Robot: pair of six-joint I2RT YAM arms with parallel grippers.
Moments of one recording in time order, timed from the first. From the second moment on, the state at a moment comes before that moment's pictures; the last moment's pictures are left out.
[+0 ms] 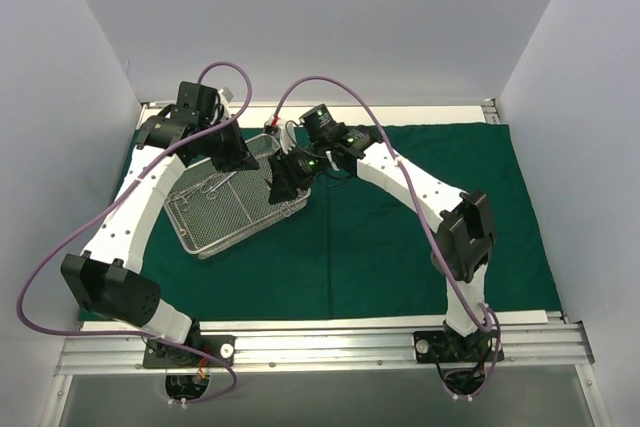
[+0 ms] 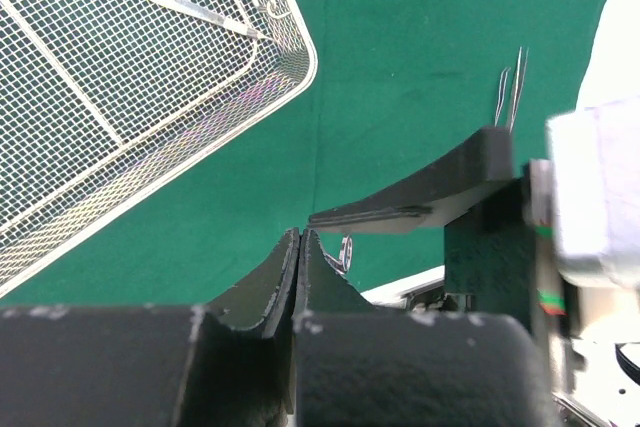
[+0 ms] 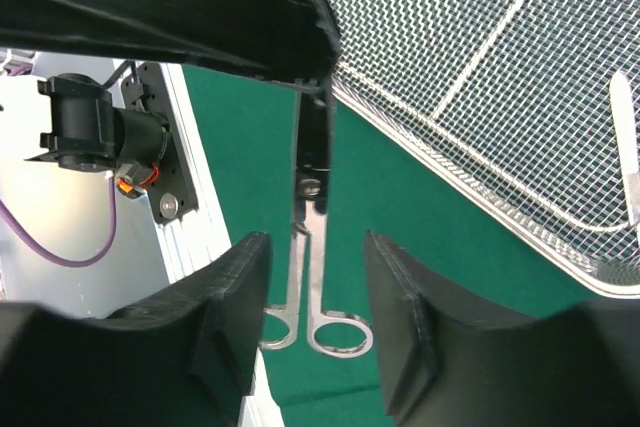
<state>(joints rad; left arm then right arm) -0.29 1.53 1.68 -1.03 0.27 -0.59 0.74 1.92 1.78 -0.63 -0.67 0.05</state>
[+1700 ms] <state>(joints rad) -0.16 1.61 1.53 -0.93 0.35 -0.53 0.12 1.78 1.16 -0.70 0.03 0.13</state>
